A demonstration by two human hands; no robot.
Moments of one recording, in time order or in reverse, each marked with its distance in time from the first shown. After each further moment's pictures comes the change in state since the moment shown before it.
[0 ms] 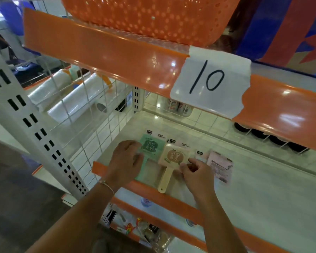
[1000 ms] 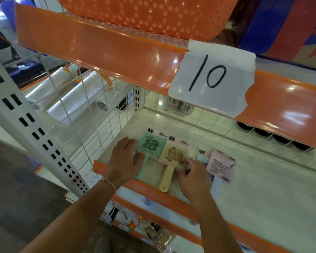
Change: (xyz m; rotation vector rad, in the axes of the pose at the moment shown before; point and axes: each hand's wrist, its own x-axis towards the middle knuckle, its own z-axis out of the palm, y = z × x) left_hand 0.002 -0.008 0.004 0.039 -0.026 -0.041; right_hand -0.017 -0.013 0.002 -0.348 -0.082 -0.167
